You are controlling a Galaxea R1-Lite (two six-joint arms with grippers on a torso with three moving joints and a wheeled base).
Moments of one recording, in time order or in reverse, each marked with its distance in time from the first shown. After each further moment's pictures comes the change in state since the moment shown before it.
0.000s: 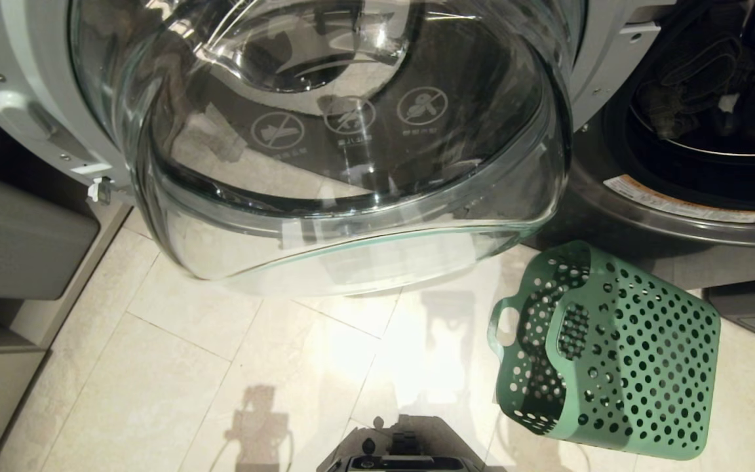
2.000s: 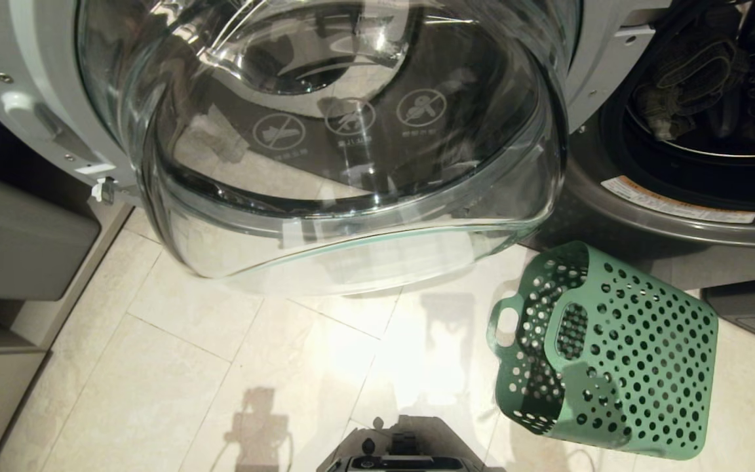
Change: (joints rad) left arm 0.000 0.000 0.000 0.000 0.000 -0.001; right arm 0.382 -1.387 1.501 0.274 -0.050 -0.081
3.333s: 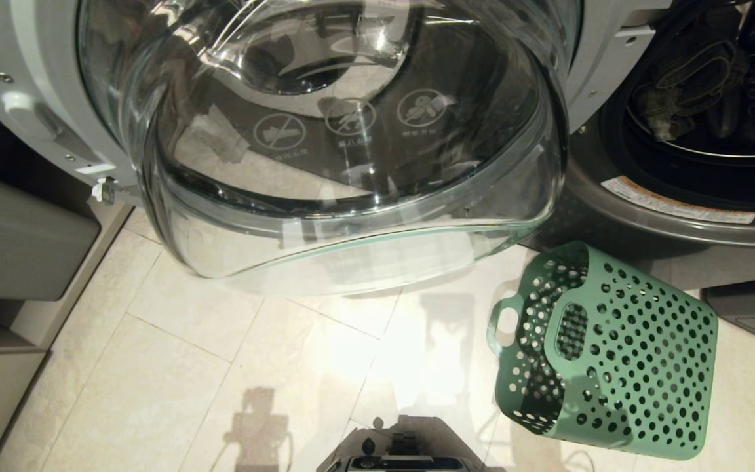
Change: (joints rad) left arm 0.000 0.000 0.000 0.000 0.000 0.000; right arm -0.063 -0.315 0.063 -0.096 -0.022 0.056
